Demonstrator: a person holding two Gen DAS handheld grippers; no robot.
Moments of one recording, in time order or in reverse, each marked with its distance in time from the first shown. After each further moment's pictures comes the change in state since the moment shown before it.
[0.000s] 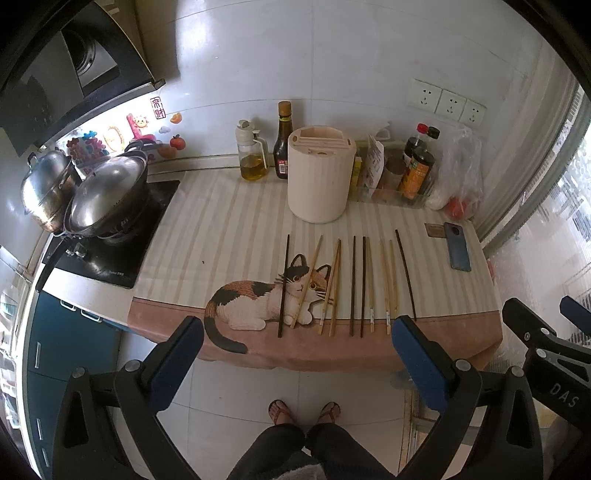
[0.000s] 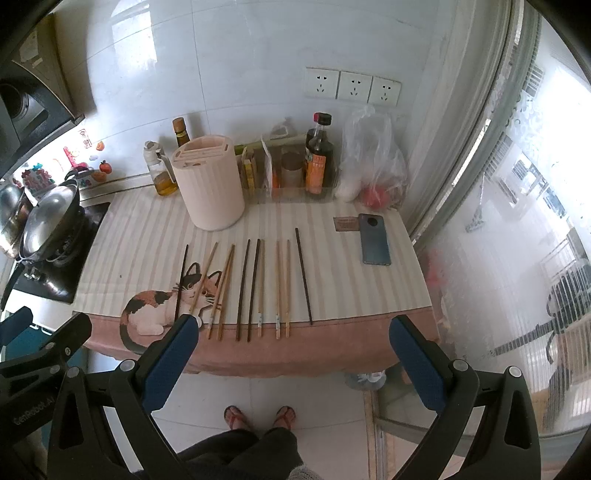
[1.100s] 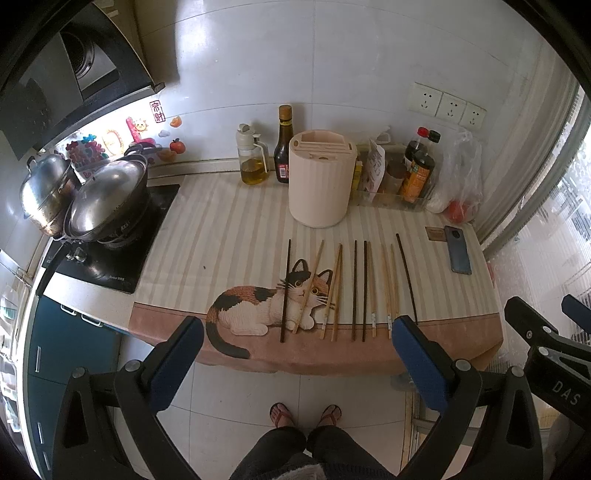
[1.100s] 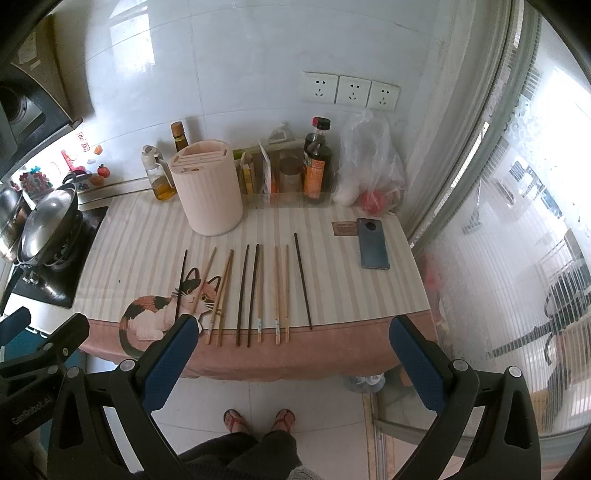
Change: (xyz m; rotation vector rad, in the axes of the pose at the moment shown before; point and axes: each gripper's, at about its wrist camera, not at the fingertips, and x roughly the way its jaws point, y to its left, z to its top) left arm 0.002 0.000 0.006 -0.002 -0.002 -0.002; right arm 0.001 0.001 0.003 0.000 -0.003 -0.007
